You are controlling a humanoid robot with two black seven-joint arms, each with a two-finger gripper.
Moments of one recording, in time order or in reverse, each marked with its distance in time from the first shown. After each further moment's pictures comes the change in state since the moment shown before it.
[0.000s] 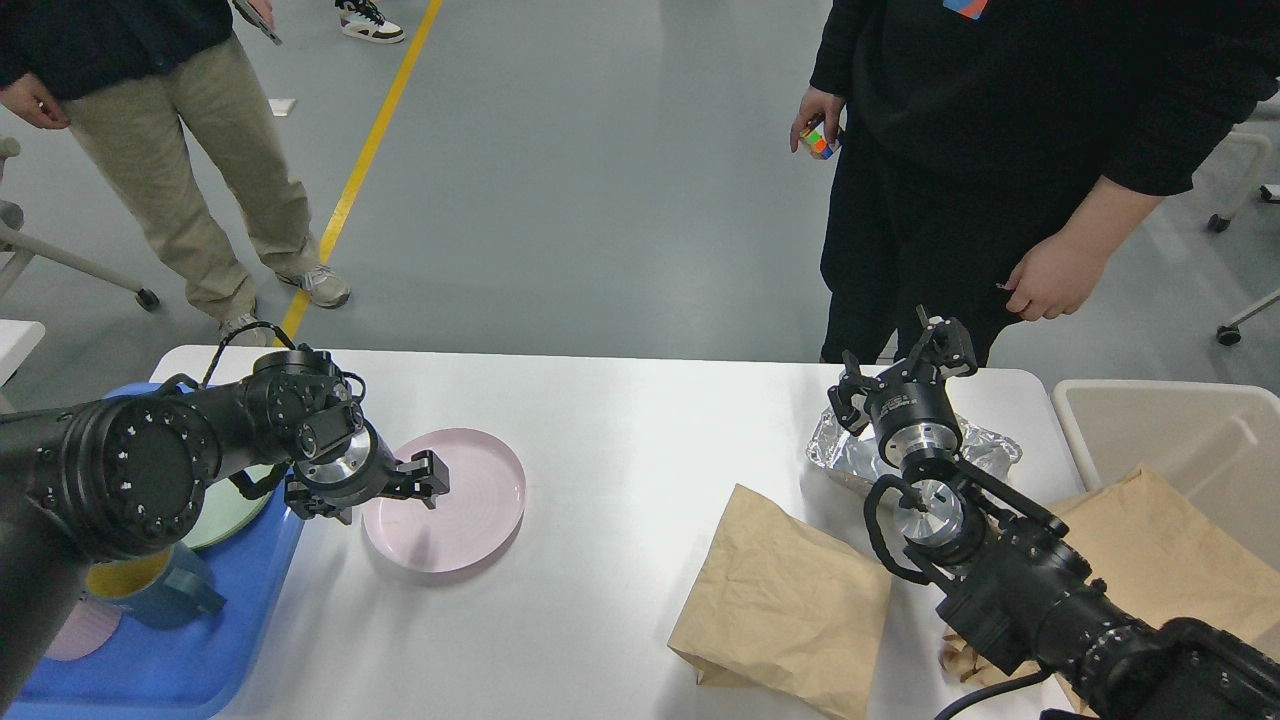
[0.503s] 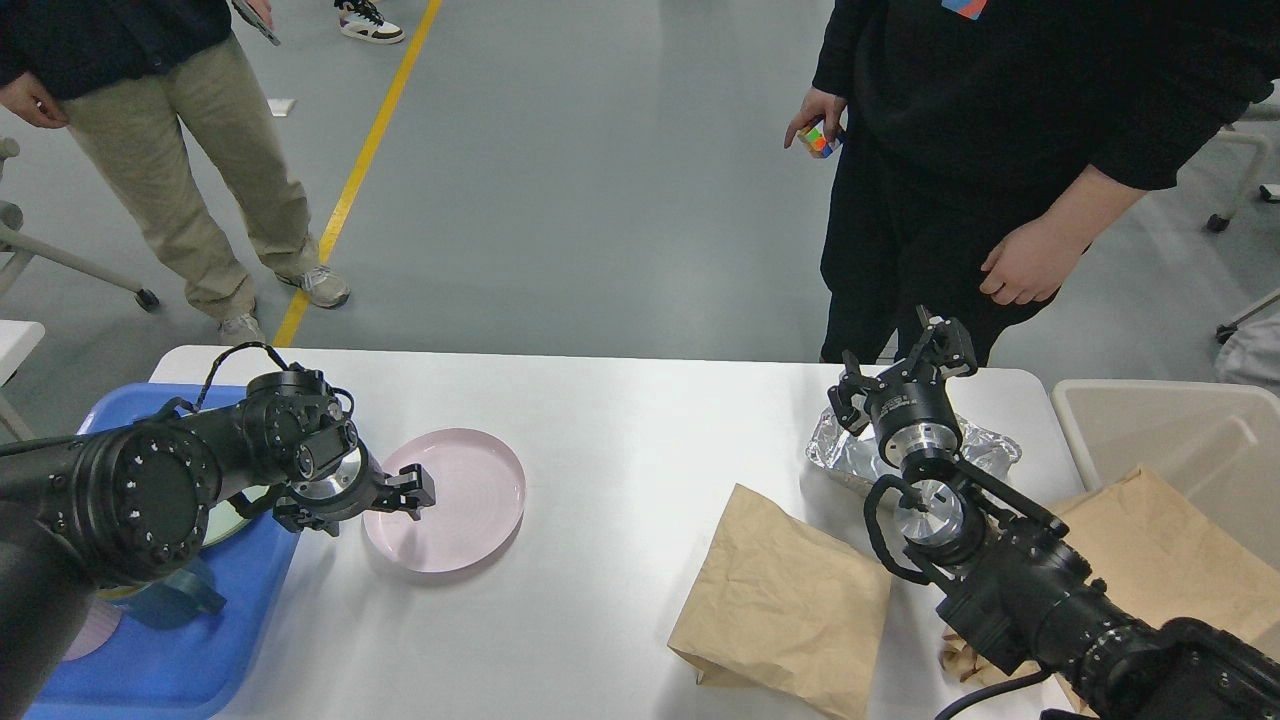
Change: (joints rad) left arm 0.065 -0.007 -0.005 0.062 0.000 0.018 0.017; right arm 0.000 0.000 0.000 0.000 0.000 0.000 0.000
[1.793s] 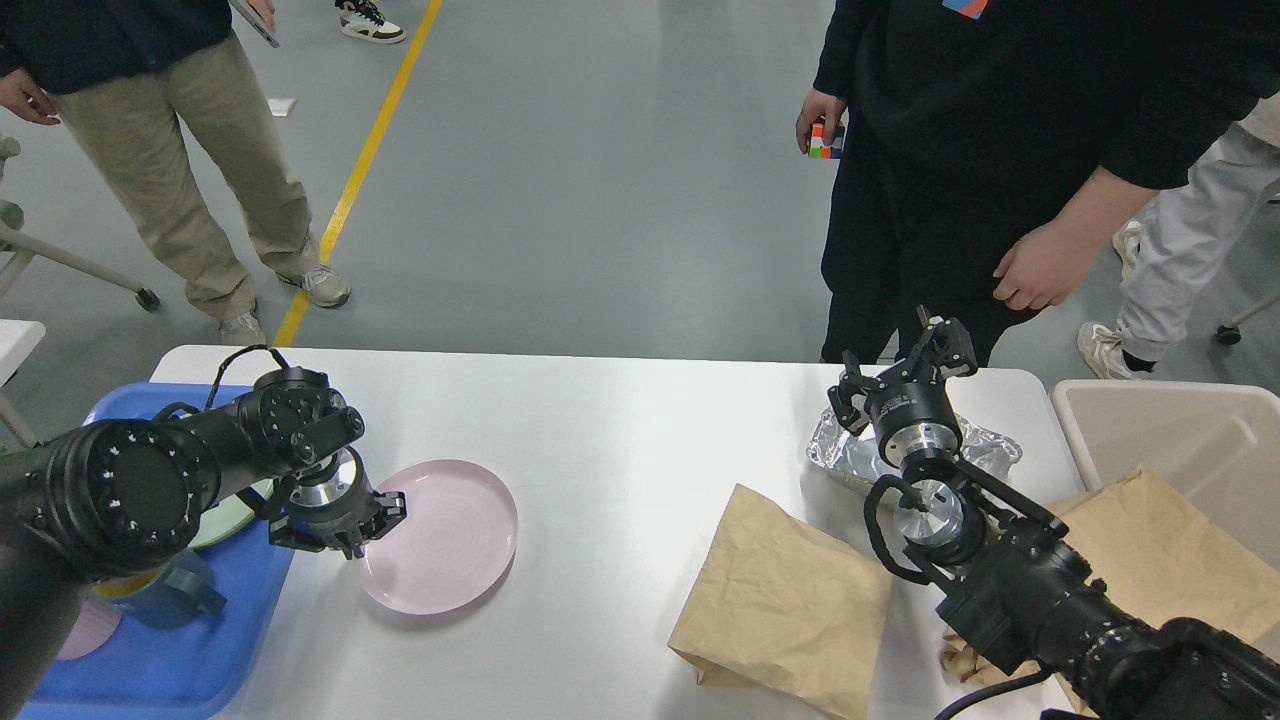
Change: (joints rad) left arm -0.010 0.016 -0.140 0.001 -0.002 -0.089 0.240; right arm 0.000 0.000 0.000 0.000 0.000 0.000 0.000
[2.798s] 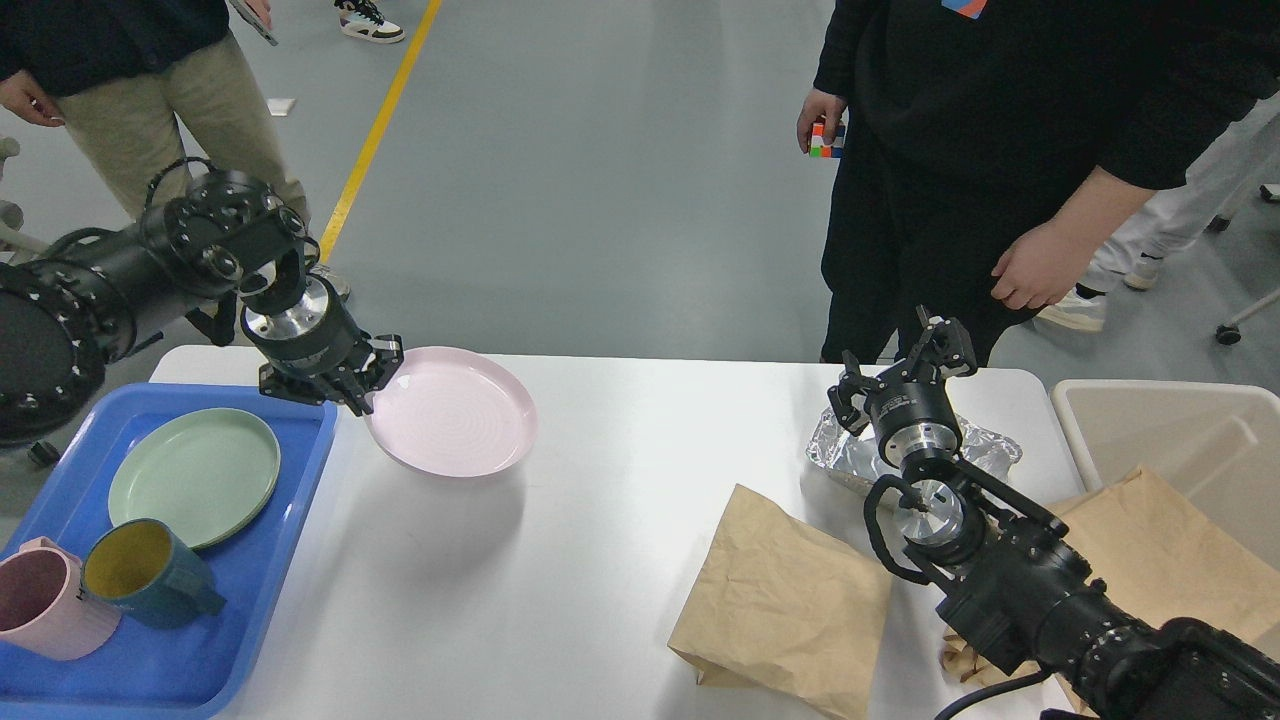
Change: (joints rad) left arm -0.341 0.153 -0.127 -0.002 -0.005 -0.270 0.008; right arm 0.000 0.000 0.000 0.000 0.000 0.000 0.000
